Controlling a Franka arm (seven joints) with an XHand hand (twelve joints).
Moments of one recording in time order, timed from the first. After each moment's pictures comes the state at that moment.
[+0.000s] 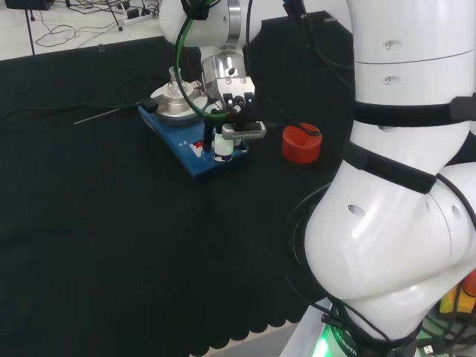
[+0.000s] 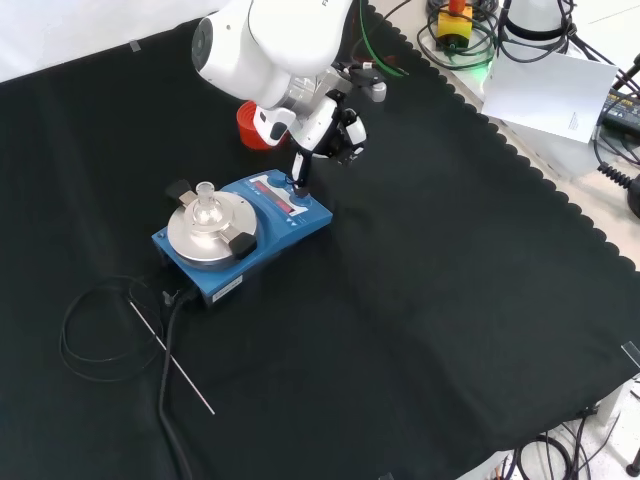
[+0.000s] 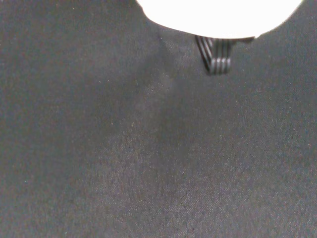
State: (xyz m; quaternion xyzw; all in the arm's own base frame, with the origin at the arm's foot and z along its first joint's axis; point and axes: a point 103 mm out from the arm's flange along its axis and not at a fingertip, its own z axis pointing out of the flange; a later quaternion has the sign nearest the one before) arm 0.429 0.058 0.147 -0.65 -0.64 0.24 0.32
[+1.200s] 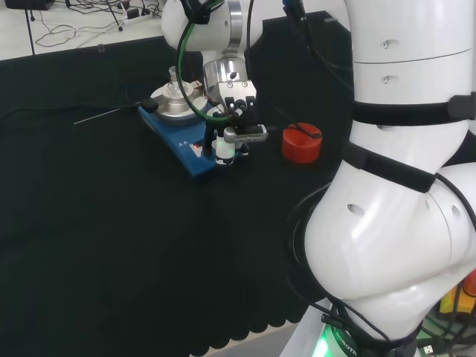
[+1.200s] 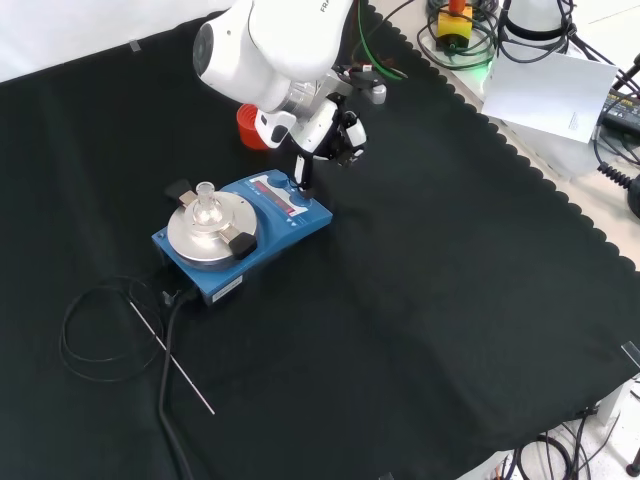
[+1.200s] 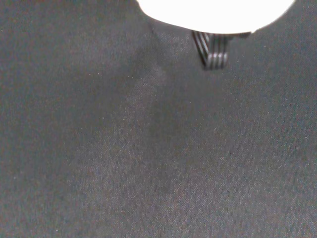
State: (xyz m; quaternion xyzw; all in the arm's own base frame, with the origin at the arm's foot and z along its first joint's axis) arm 0.426 0.055 0.140 -0.65 -0.64 0.25 0.33
